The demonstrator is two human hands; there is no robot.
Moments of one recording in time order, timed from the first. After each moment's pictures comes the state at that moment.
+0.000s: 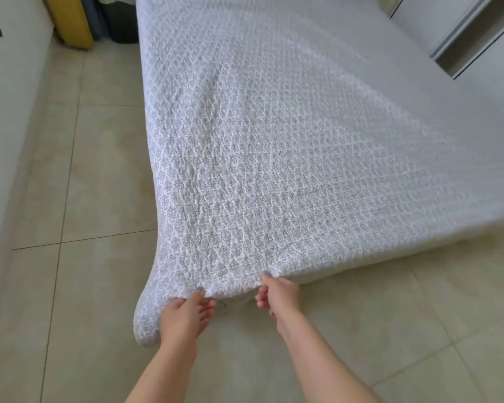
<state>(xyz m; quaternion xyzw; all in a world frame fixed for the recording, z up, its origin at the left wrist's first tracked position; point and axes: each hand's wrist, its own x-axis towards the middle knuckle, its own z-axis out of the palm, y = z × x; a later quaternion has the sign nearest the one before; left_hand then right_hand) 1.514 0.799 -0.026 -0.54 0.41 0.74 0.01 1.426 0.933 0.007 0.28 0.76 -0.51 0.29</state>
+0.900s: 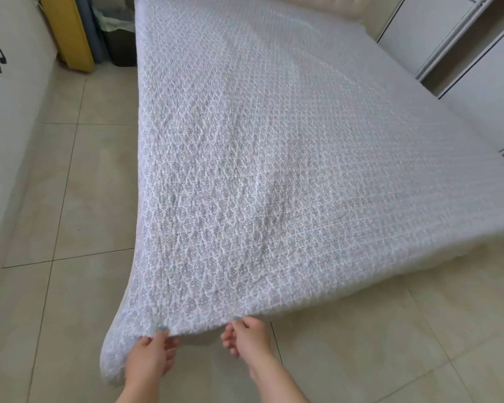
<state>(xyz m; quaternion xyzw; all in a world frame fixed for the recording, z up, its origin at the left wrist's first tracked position) 1.541 0.784 -0.058 -0.59 0.45 0.67 0.03 1.457 0.933 -0.004 0.22 0.76 -0.48 0.38</state>
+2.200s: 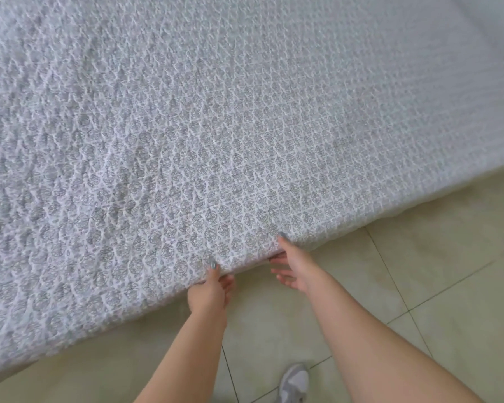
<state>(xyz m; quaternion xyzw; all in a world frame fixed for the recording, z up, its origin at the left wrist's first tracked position) 1.270 1.102 -0.058 -0.63 0.34 0.69 0.09 1.177 1.235 -0.036 0.36 0.71 -0.47 0.39</state>
